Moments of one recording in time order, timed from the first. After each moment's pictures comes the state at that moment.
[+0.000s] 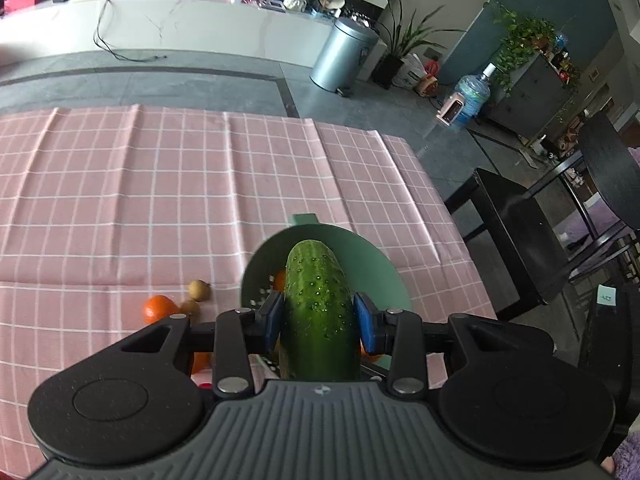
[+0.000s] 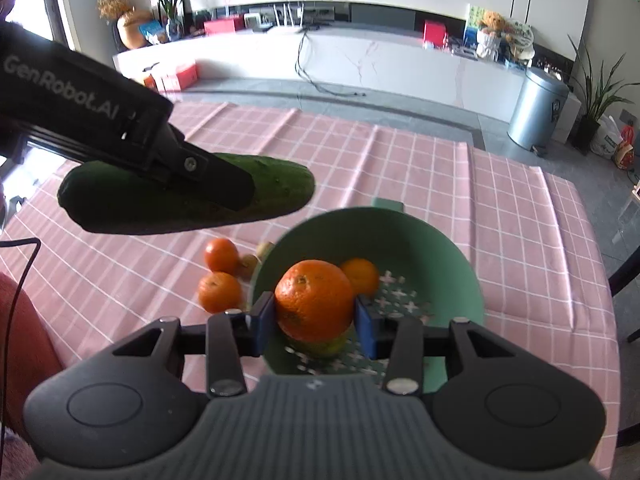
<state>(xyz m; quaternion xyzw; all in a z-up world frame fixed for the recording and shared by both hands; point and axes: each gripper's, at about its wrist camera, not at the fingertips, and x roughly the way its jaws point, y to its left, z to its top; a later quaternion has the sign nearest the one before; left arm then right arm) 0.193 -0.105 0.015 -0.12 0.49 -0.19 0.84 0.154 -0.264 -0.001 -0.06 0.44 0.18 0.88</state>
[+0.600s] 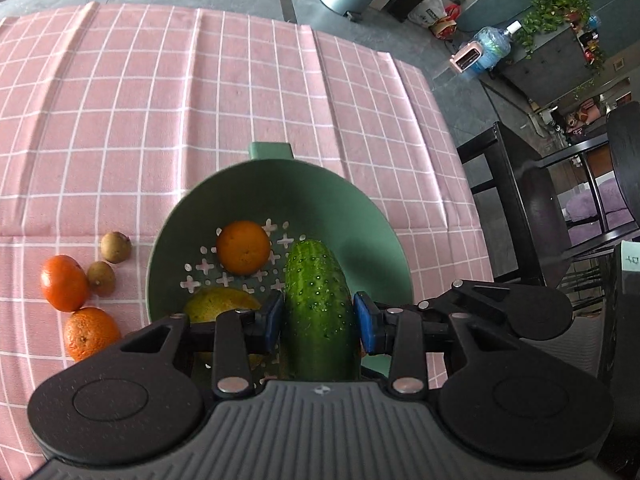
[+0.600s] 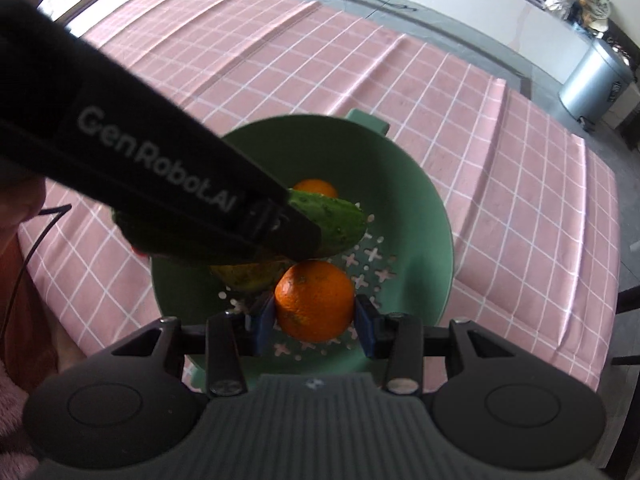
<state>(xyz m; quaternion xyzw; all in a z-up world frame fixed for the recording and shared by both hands) 0.248 -0.156 -0.069 -0.15 0.59 -0.19 0.77 0.215 -0.296 -0.045 -0.16 0.55 0.25 0.78</state>
